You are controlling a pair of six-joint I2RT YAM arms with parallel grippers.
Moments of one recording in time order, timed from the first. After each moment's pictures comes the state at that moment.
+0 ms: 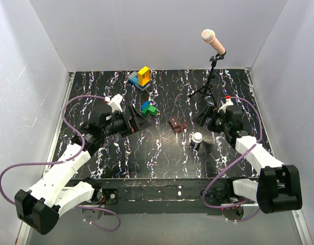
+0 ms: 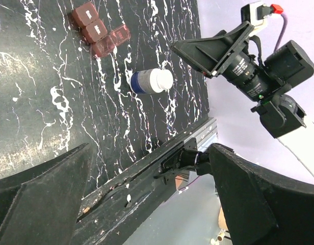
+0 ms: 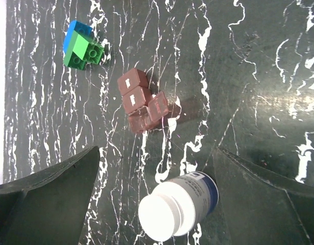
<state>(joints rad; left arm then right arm) -0.49 0.96 0.86 -0.34 0.38 -0.85 0.16 1.19 0.59 0.05 -0.38 0.57</state>
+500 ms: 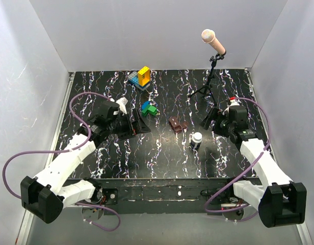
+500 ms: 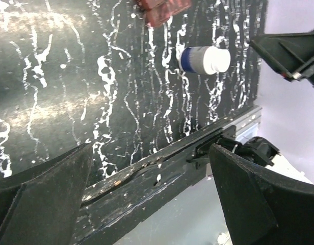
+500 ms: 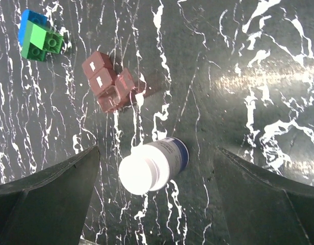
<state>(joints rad) -0.49 1.09 0.93 -0.54 0.35 -0.75 0.16 1.05 0.69 -0.32 -0.22 0.50</state>
